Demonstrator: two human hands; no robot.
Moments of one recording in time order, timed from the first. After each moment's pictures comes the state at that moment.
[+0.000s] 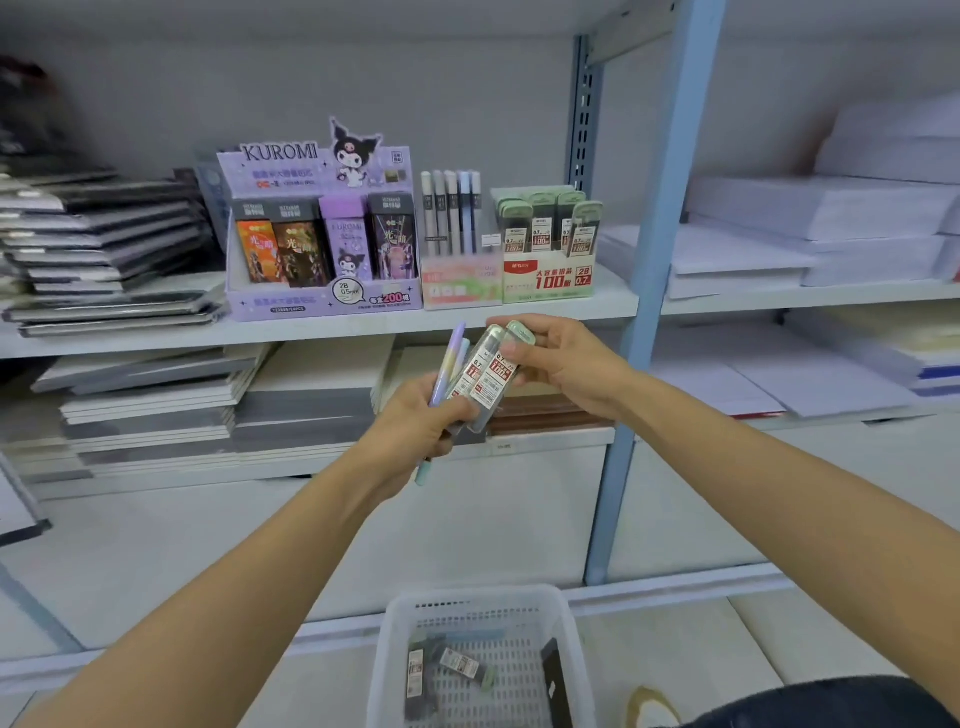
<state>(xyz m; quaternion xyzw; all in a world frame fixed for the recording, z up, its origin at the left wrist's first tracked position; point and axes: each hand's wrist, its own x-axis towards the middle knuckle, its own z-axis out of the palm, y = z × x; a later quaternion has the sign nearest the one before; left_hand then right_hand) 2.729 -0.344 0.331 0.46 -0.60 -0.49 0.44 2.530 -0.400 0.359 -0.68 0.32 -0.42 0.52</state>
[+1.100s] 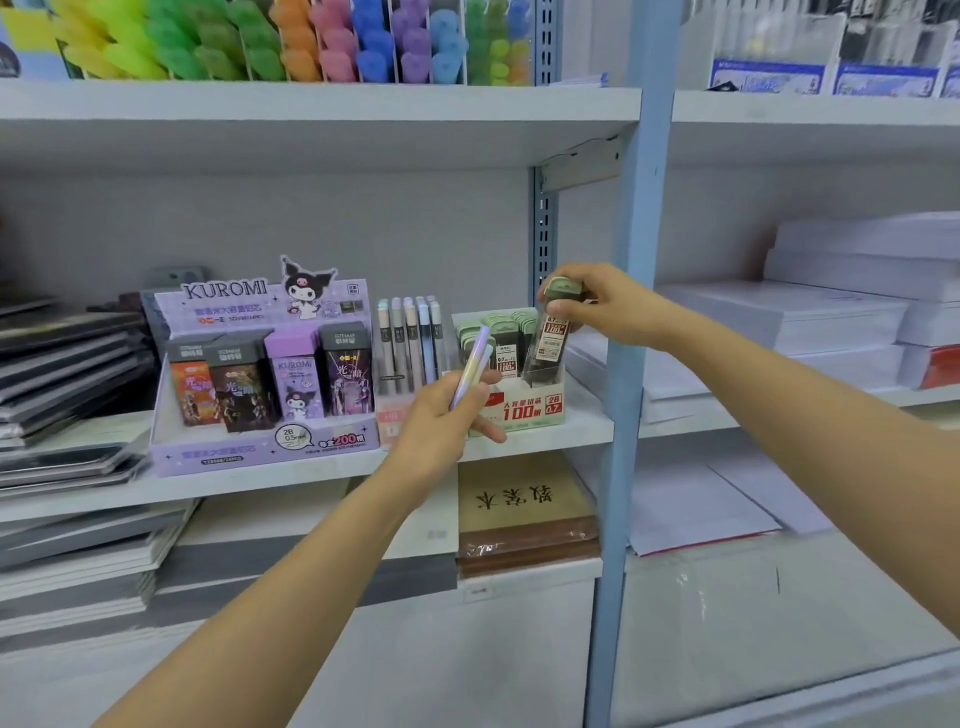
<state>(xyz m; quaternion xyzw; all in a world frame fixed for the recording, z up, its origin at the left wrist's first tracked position) 2.667 -0.429 0.423 0.43 -0.67 -0.35 0.49 2.443 -0.499 0.514 -0.82 0.45 -0.34 0.09</state>
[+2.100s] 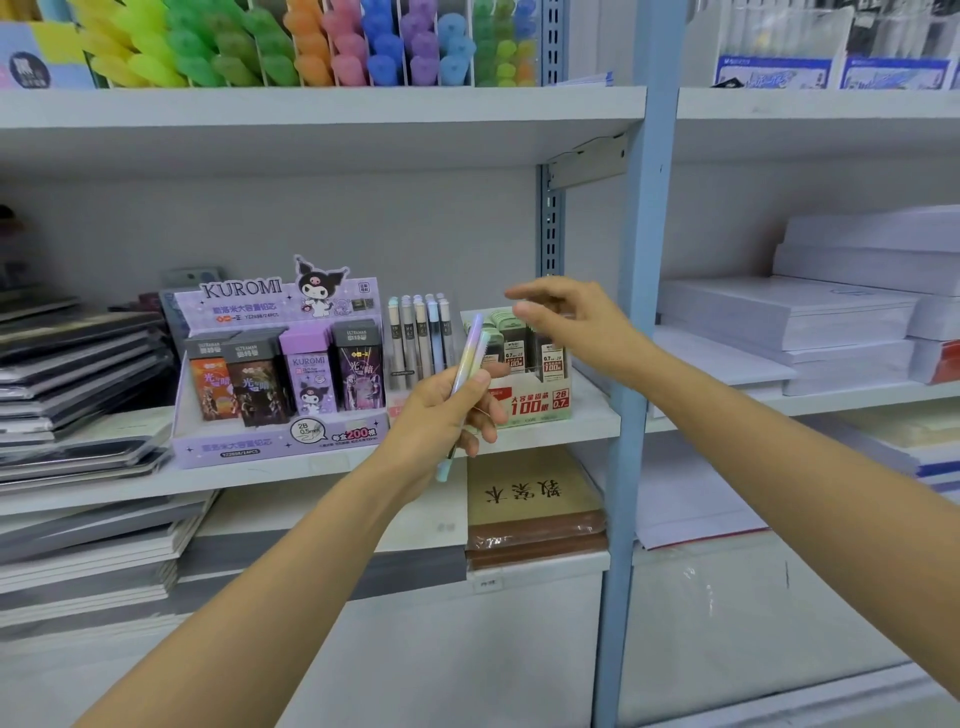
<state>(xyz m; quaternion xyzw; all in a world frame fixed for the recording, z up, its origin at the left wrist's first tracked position) 2.680 -0.424 0.428 0.32 -0.66 -0.47 0.49 2.485 -0.470 0.487 -0.79 0.40 -0.45 0.12</state>
